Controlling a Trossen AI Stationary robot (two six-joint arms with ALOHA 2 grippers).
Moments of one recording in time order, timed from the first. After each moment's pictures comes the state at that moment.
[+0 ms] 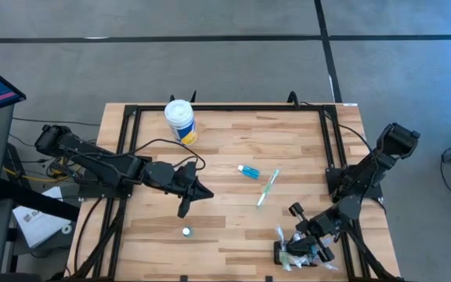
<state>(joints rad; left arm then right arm) -0.30 1.22 0.83 0.05 -0.13 -0.44 0.91 1.35 0.36 1.17 0.39 -0.02</state>
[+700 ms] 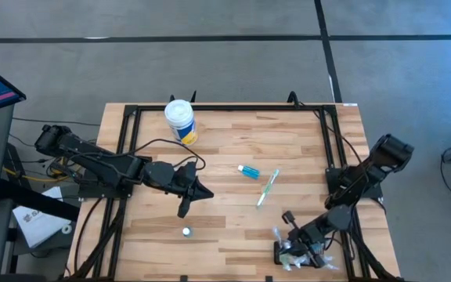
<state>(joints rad) -0.30 1.22 0.83 0.06 -0.13 -0.44 0.89 1.55 0.41 1.22 0.36 0.02</state>
